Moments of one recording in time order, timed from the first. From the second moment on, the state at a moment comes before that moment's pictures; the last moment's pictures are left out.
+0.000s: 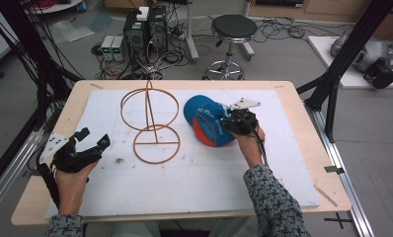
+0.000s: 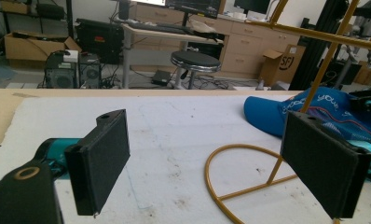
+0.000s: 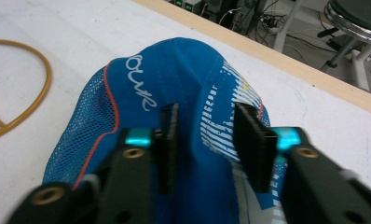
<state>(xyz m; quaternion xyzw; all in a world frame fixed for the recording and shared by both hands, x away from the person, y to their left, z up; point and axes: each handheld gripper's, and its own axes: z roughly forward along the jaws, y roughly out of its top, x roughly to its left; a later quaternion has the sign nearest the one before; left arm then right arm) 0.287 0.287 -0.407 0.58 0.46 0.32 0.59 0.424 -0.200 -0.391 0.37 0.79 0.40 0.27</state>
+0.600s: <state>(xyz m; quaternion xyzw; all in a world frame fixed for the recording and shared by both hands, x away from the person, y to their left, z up) 0.288 0.288 -0.408 0.58 0.46 0.31 0.59 0.429 -0.201 -0.358 0.37 0.78 0.43 0.26</state>
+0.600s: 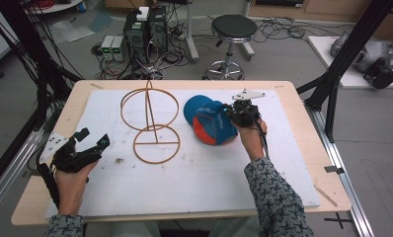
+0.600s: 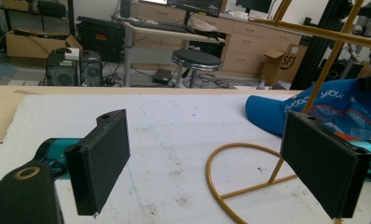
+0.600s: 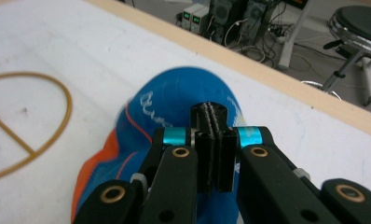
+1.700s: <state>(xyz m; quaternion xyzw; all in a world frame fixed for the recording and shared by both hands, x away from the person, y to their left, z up) 0.289 0.290 -0.409 0.58 0.47 0.31 0.59 0.453 -0.165 -0.220 0.36 0.68 0.57 0.28</state>
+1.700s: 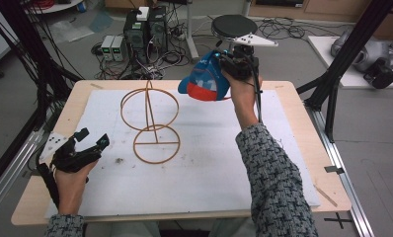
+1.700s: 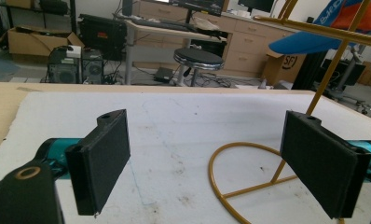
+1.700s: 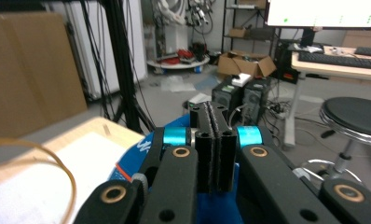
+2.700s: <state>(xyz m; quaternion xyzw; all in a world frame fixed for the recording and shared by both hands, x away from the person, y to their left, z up) 0.288 0.294 -0.407 0.57 0.47 0.32 0.59 0.436 -0.118 -0.155 0.32 0.63 0.68 0.21</state>
